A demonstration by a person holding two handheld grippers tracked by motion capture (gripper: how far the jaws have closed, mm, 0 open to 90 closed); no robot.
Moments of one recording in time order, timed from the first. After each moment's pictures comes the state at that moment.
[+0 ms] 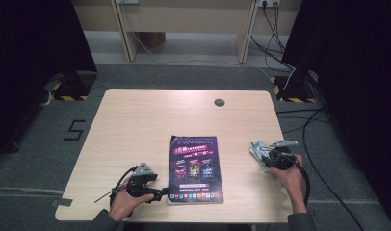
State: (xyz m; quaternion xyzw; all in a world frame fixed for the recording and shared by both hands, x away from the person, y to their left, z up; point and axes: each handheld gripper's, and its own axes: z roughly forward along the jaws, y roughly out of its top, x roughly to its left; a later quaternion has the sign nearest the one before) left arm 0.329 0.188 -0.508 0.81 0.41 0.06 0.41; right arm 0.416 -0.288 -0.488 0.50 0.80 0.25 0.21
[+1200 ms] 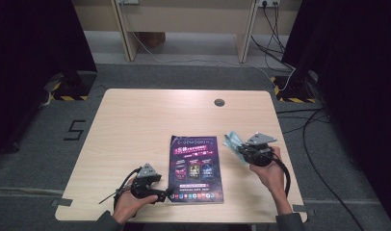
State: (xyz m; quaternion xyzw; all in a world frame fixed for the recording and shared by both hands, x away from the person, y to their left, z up) left arm 0.326 0.174 -0.511 0.81 0.40 0.06 0.42; right arm 0.401 -0.199 -0.437 0.37 0.83 0.34 0.23
